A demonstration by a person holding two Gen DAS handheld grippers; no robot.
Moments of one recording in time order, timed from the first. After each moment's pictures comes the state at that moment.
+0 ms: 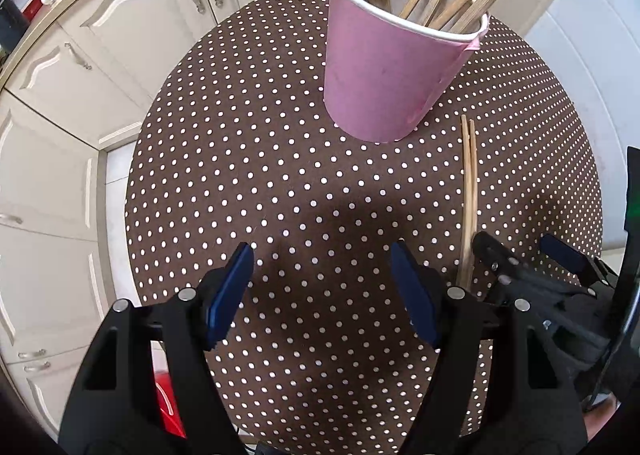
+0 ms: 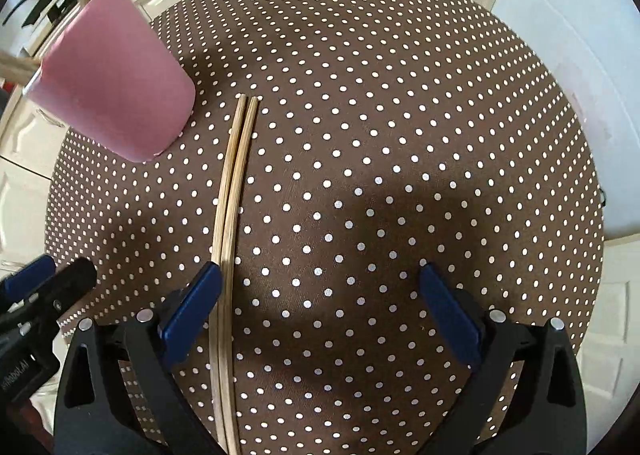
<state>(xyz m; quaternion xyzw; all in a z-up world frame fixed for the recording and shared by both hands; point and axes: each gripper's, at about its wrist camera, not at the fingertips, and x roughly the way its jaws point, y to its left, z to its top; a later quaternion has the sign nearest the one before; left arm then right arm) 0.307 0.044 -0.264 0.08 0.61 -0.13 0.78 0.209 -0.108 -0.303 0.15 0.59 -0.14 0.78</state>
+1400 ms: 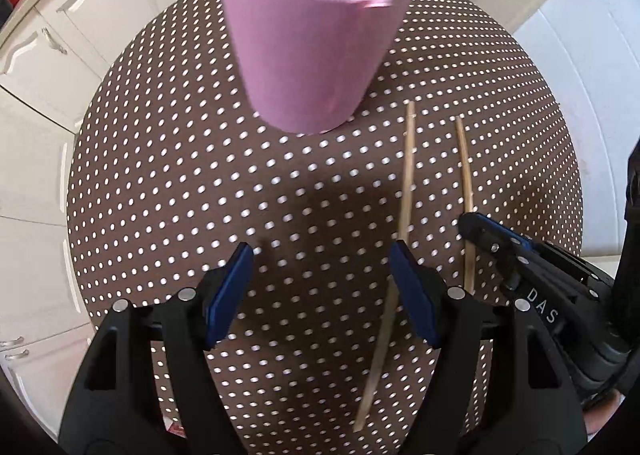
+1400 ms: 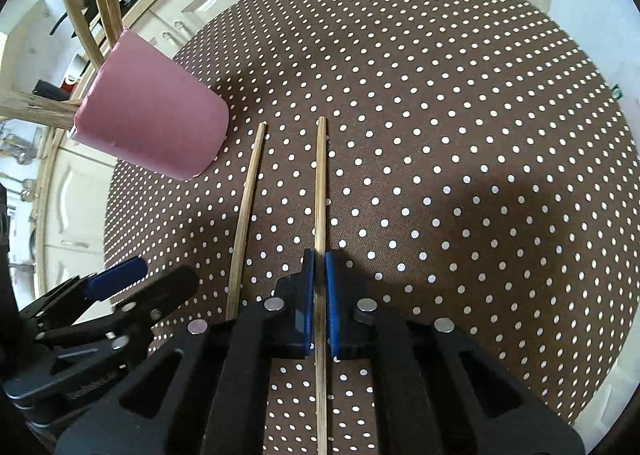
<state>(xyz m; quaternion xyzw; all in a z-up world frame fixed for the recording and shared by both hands) 0.314 0.006 -0.281 0.05 0.63 -0.15 0.76 0.221 -0.160 -0.275 0.22 0.59 0.01 0.77</state>
